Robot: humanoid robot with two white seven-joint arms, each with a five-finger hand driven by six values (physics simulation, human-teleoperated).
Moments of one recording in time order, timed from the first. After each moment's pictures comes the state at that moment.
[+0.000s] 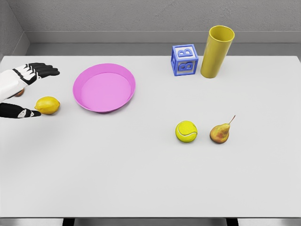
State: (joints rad) left arm -0.08 1.03 -0.10 -1.70 -0.07 -0.61 -0.25; right arm -0.04 0.00 -0.33 0.18 0.27 -0.13 -0.04
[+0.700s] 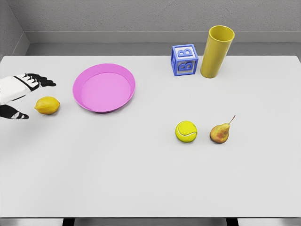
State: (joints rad) left arm -0.27 0.98 -0.21 -1.49 -0.29 -0.61 -0.44; right arm -0.04 0.00 -0.33 0.18 0.27 -0.13 -0.04
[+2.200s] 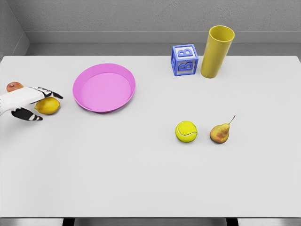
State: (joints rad) left arm -0.48 0.82 -0.43 -1.12 -0.39 -0.61 -0.44; right arm -0.04 0.00 -0.33 0.18 0.27 -0.13 -0.04
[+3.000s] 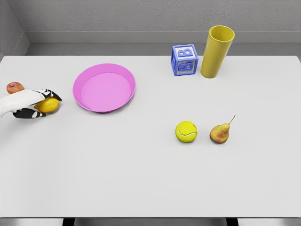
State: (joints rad) left arm -0.50 0.80 -0.45 -1.05 -0.38 -0.61 -0.44; right arm -0.04 0.00 -0.33 0.18 0.27 -0.13 -0.04
